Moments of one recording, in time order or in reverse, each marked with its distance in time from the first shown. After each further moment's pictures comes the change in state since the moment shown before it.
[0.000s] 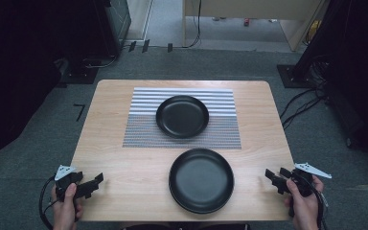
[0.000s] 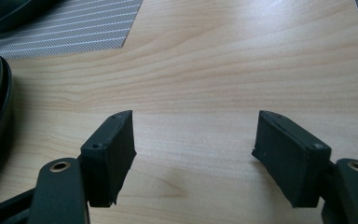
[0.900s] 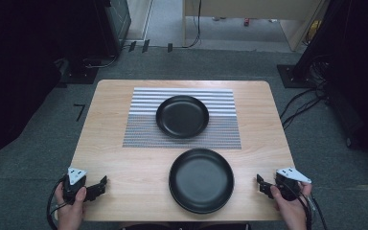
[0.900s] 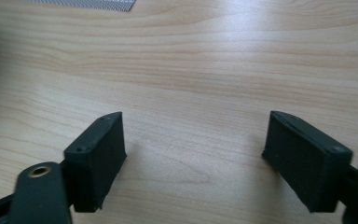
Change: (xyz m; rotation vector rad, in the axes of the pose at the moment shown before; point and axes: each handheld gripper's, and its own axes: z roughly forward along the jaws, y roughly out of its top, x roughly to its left) left arm -0.021 -0.009 0.007 0.004 0.126 0.170; right arm 0.038 -0.019 0.014 0.009 -0.169 -0.227
